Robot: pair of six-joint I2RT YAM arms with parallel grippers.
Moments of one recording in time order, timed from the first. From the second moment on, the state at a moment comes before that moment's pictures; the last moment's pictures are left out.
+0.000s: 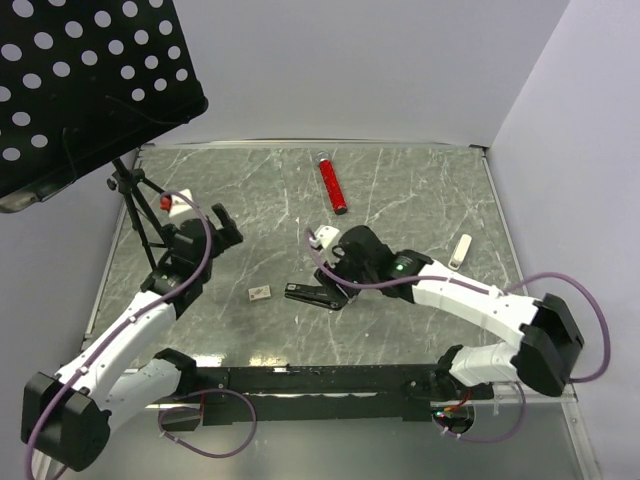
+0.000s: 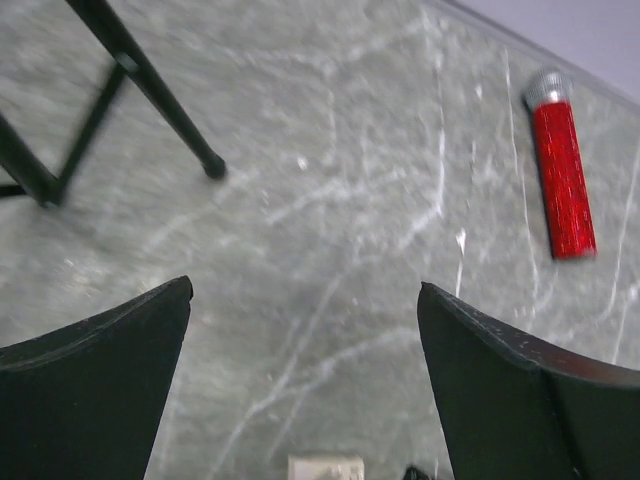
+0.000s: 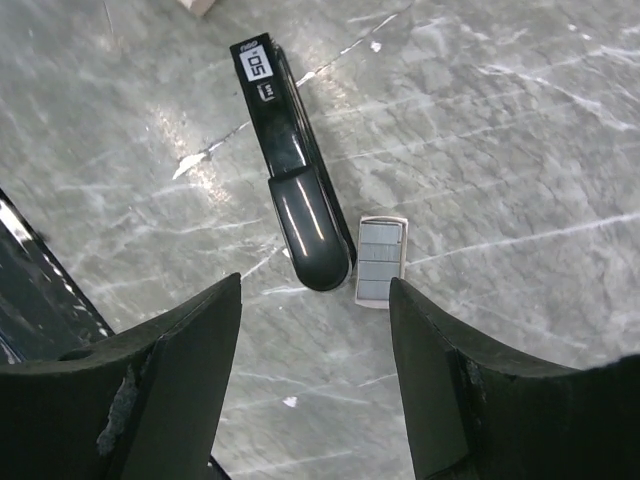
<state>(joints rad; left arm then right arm) -0.44 0.93 0.64 -0.12 -0.51 -0.56 0.87 1.26 0.90 -0.44 -0.06 -0.05</state>
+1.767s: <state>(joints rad) -0.35 0.94 0.67 0.07 -0.45 -0.38 1.03 1.79 1.23 -0.72 0.04 -0.14</state>
